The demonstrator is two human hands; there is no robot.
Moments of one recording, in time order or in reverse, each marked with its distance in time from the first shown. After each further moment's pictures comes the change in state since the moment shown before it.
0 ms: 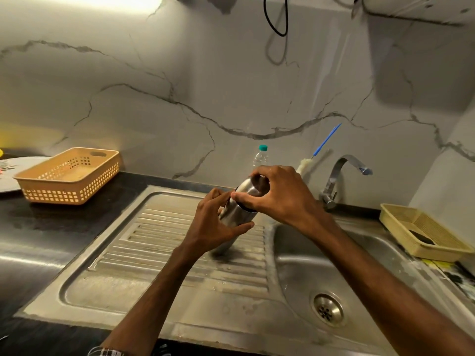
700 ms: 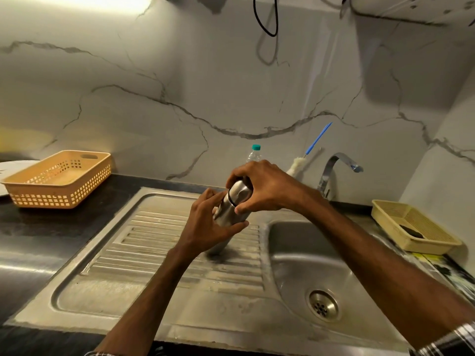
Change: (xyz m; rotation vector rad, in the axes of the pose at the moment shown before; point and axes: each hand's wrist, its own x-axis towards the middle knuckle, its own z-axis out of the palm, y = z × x) left_hand 0.001 -0.001 0.000 0.035 -0.002 0.012; right_hand 0.022 -0.015 -0.019 -0.006 -0.402 -0.110
